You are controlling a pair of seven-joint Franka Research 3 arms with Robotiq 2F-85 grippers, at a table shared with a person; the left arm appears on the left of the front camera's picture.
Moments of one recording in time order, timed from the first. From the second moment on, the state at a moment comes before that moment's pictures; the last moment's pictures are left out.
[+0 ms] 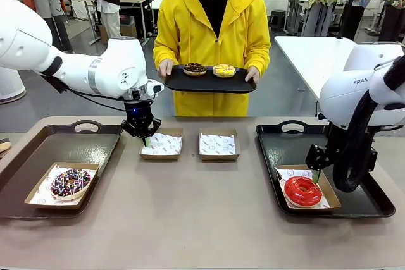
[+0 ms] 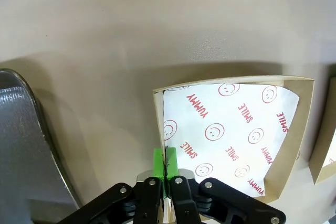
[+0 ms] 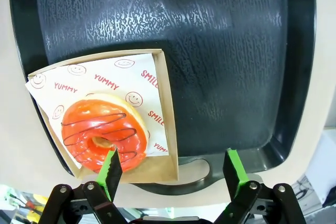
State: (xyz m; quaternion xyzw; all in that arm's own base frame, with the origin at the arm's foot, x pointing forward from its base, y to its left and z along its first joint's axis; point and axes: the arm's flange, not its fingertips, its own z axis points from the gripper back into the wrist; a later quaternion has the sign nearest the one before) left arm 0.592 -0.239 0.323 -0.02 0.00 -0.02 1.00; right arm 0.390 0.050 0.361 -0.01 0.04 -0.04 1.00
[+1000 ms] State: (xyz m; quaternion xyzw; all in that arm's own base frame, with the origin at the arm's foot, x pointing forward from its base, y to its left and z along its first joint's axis) left arm 0.601 -0.254 0.467 -0.04 -0.05 0.01 1.00; right arm 0.266 -0.128 0.500 0.41 -0.07 -0.14 0.90
